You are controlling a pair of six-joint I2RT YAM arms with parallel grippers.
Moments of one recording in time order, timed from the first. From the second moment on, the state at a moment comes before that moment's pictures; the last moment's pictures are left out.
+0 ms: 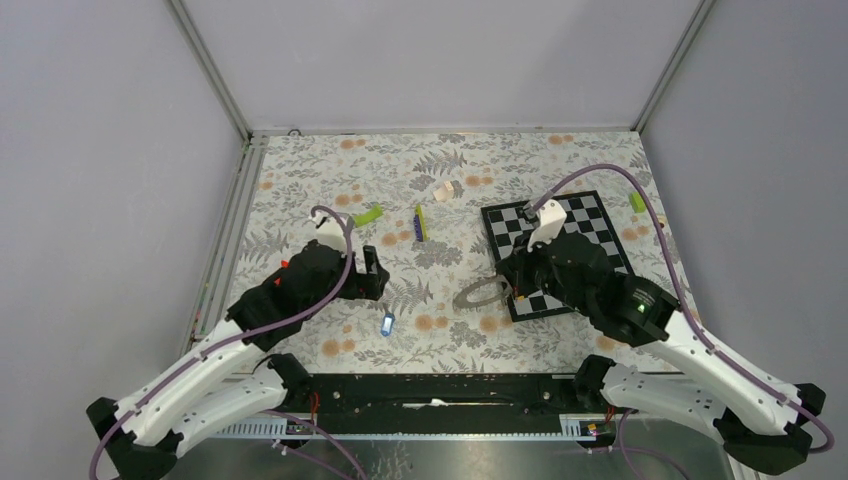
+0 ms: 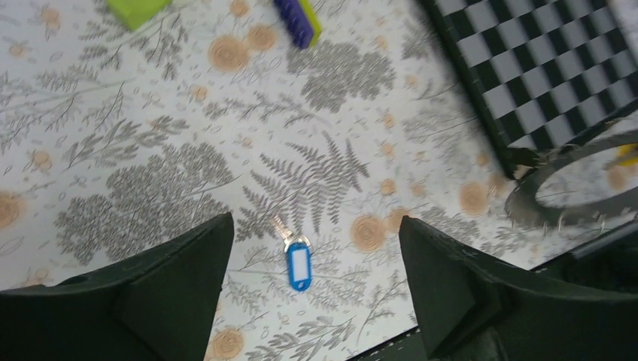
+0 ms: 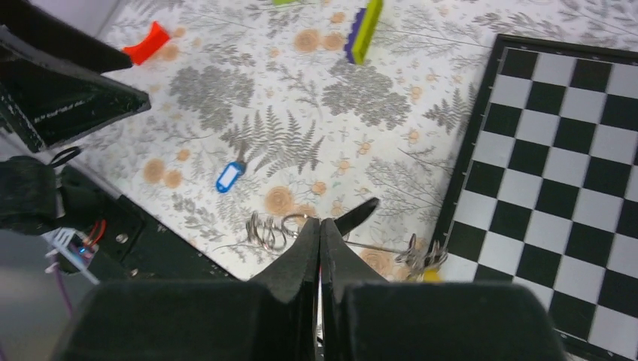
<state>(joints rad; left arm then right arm) -0.78 0.74 0.75 -0.59 -0.26 -0.50 0.93 0.82 1.01 -0.69 0.24 0.41</state>
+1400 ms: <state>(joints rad) -0.82 0.82 0.87 -0.17 0.24 -0.59 0.93 0.79 1.04 -0.64 0.19 0.66</state>
